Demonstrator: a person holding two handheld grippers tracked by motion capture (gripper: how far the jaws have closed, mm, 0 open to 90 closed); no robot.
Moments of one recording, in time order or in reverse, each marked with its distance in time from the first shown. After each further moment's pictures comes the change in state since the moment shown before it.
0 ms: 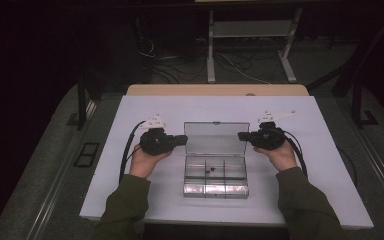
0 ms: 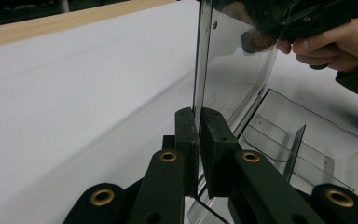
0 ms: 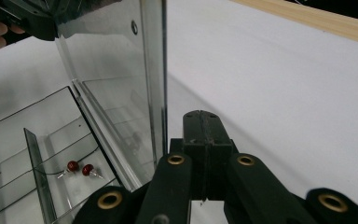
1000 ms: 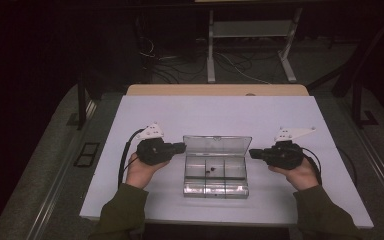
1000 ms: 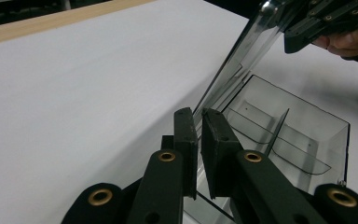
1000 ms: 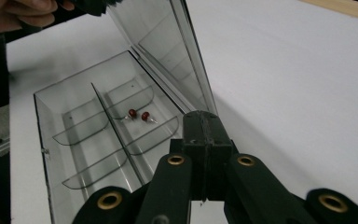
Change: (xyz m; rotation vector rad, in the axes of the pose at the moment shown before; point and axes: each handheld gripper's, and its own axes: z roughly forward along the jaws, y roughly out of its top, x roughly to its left) left arm -0.024 -0.010 -0.015 0.007 0.015 0.030; right arm 0.028 -0.030 -0.052 0.012 0.068 -0.047
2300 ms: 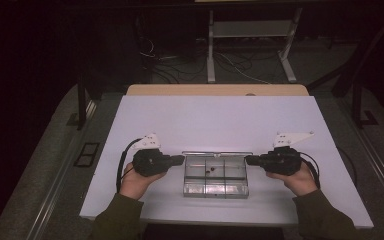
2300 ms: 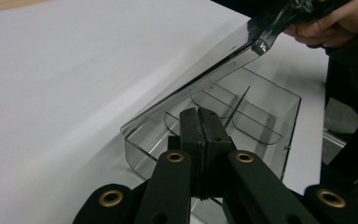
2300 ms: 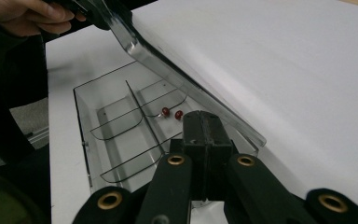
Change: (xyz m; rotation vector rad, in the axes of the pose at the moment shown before) left arm -0.021 -0.014 -0.017 0.035 -0.084 -0.011; right arm 0.014 -0.004 0.001 -0.006 0.095 -0.013
